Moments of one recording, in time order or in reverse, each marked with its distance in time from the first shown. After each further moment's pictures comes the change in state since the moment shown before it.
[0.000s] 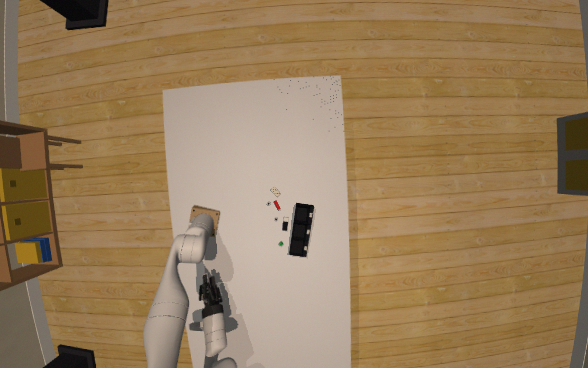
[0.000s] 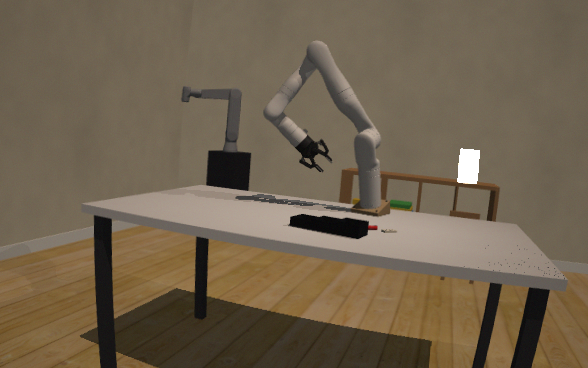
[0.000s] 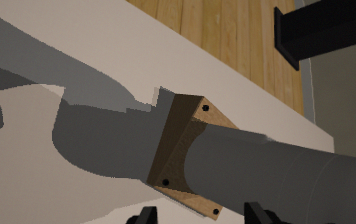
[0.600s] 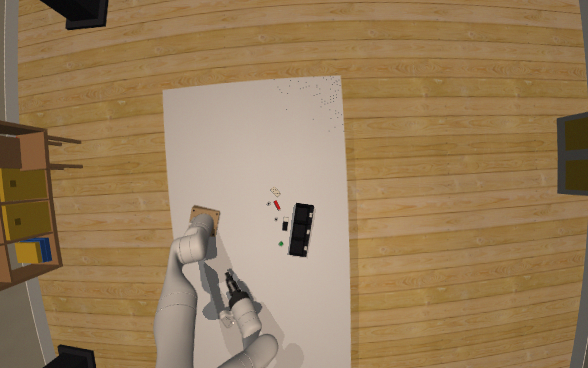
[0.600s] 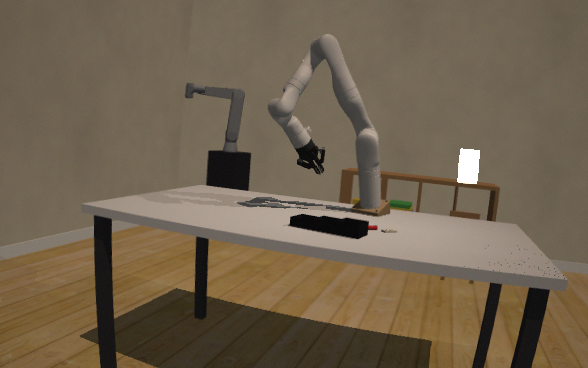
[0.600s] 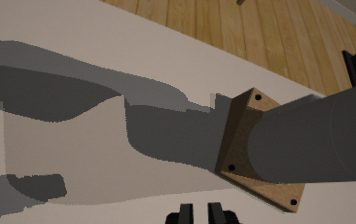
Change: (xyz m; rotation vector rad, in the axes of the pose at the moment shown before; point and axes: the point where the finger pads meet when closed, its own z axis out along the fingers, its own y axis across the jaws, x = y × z) arm -0.075 -0.021 -0.014 0.272 0.277 0.188
